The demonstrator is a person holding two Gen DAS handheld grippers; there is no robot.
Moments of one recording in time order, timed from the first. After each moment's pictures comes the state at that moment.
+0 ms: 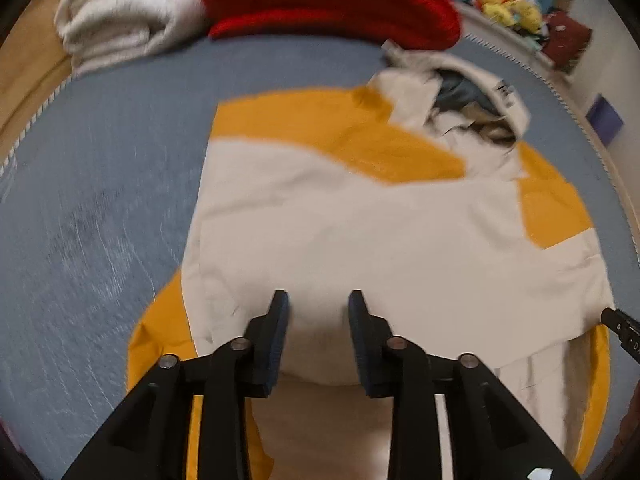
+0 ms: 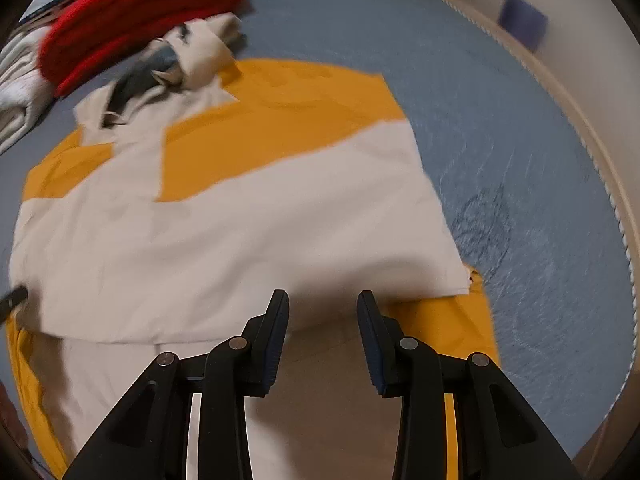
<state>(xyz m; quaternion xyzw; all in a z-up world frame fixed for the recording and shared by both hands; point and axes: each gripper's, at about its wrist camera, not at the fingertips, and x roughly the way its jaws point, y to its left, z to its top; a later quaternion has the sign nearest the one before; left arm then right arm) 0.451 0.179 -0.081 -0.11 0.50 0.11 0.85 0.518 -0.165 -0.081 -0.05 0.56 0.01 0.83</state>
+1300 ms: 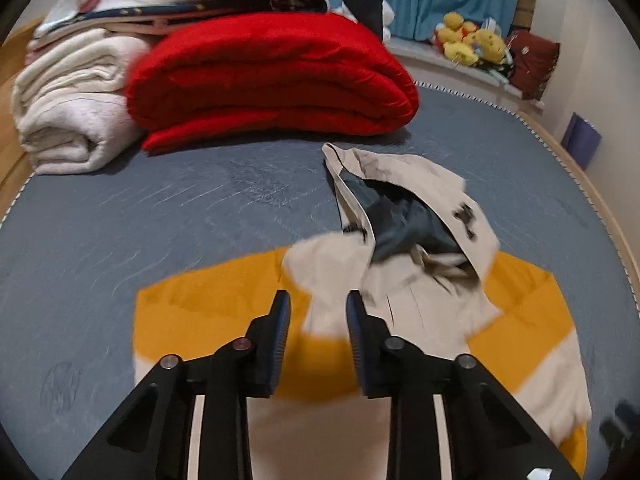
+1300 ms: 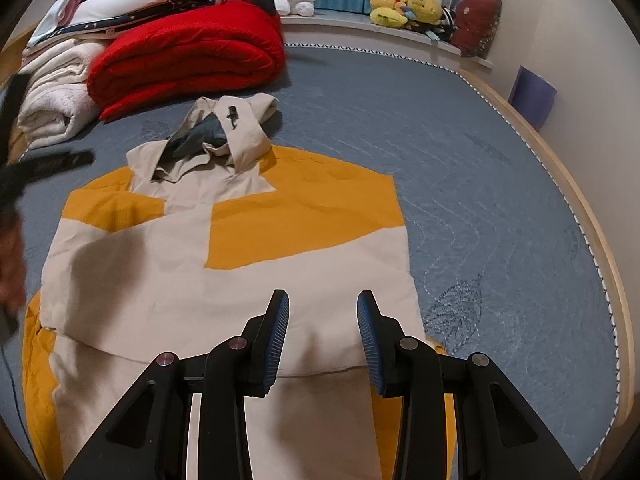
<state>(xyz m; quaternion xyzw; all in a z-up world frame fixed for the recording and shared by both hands) 0.634 0.159 -0.036 -0.08 0.44 0.07 0.89 0.516 -0.159 -0.018 -0.08 0.47 0.05 0.88</state>
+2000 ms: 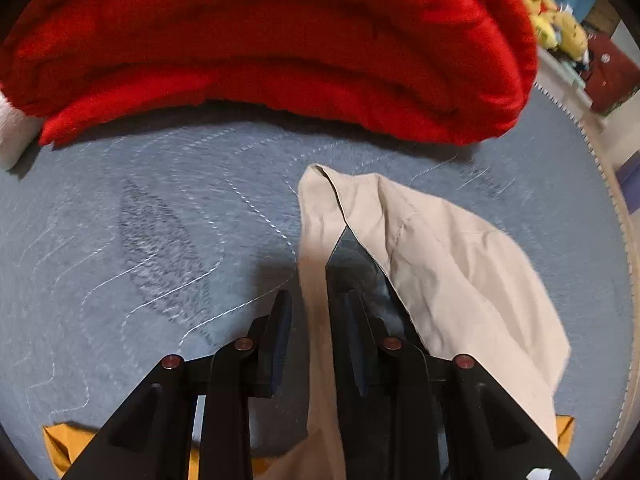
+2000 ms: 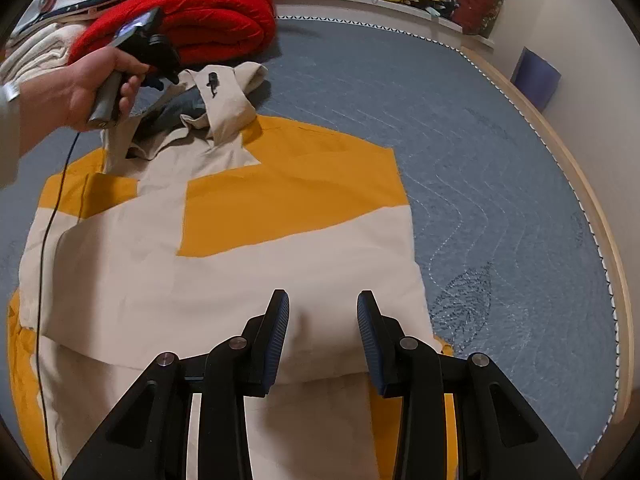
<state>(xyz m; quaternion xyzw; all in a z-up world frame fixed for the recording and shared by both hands) 0.869 0.189 -0.120 -0.15 0.55 0.10 0.82 0.539 -0.161 -0.049 -0.09 0.50 0.04 0.86</state>
